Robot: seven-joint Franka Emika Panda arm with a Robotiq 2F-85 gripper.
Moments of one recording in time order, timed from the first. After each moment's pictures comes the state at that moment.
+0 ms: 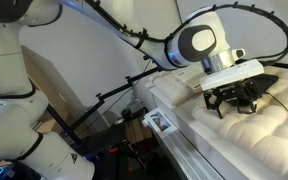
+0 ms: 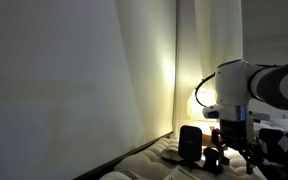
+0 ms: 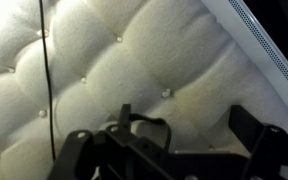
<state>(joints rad) -0.06 0.54 0.02 -1.91 -0.49 2.45 -0.76</state>
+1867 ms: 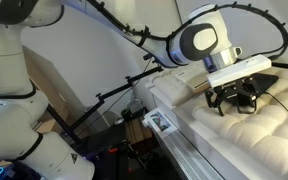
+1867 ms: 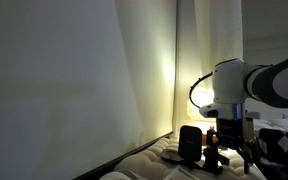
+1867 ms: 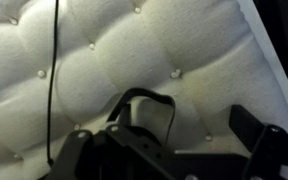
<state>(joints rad) -0.07 0.56 0.04 -1.88 -0.43 2.46 -0.98</state>
